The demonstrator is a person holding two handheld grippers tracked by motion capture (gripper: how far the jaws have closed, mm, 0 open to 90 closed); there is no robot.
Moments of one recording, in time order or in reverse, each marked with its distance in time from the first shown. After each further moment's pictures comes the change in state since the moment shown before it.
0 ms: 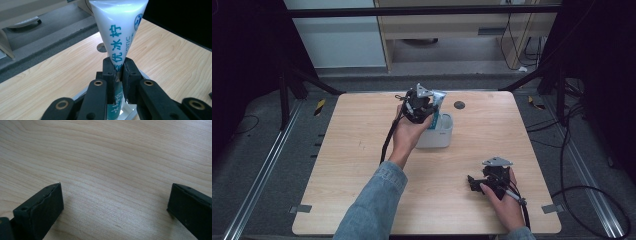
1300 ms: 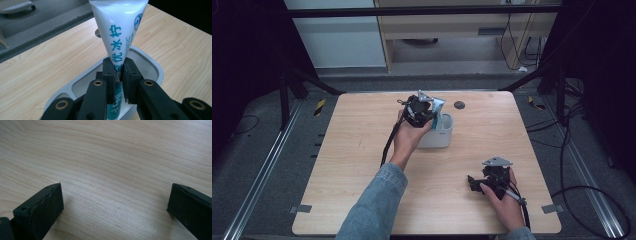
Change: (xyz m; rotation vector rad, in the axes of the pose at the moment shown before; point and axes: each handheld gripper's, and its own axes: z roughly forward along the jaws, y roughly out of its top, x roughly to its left) left arm 0.003 -0.017 0.020 0.082 -0.016 -0.024; right arm 0.000 0.000 0.000 0.003 0.002 0.008
